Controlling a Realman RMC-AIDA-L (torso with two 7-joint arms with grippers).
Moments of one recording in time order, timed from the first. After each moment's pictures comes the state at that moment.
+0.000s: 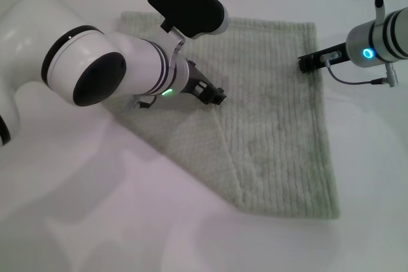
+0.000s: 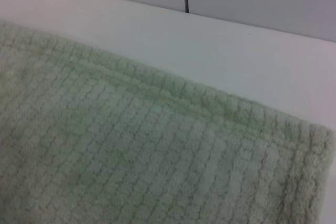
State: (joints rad) left arm -0.68 -2.07 -1.15 -1.06 2.78 -0.72 0.08; right arm 0.90 2.05 -1.29 -0.49 -2.45 -0.70 2.58
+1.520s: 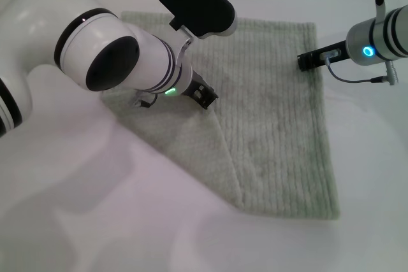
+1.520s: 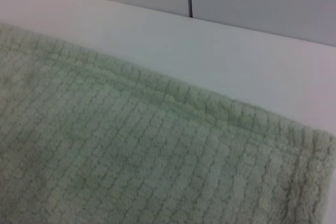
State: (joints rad) left arm -0.75 -2.07 -1.15 -1.04 2.76 -0.81 0.09; right arm 0.90 2.05 -1.29 -0.51 -2.45 -0.72 2.58
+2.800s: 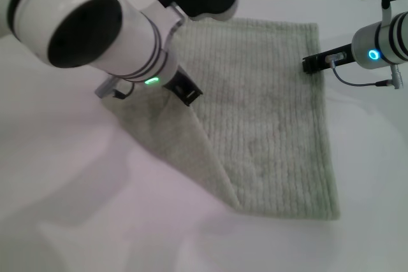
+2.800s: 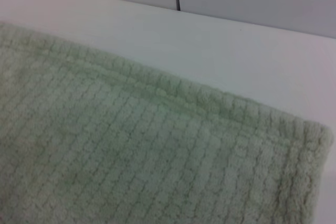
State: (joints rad) left arm -0.65 -2.06 -1.20 -1.49 2.89 -1.26 0.09; right arm 0.88 2.05 -1.28 -0.51 -2.45 -0.72 2.58
